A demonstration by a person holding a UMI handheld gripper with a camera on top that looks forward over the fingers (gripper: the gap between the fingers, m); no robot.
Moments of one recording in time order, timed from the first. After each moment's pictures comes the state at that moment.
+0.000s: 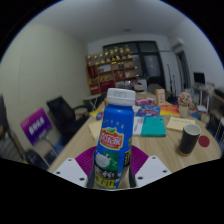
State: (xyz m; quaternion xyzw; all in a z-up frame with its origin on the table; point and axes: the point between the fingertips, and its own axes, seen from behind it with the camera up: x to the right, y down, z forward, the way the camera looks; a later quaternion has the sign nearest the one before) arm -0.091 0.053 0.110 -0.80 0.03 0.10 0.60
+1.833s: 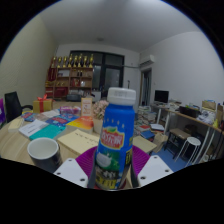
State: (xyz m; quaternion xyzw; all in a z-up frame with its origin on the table) arm 0.363 0.106 0.059 -0.75 0.11 -0.14 0.63
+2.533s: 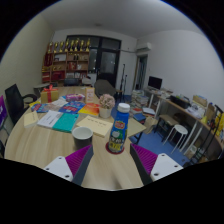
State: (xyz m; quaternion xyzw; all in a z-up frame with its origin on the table) arm 0.255 -0.059 0.126 -0.82 0.14 -0.16 0.53
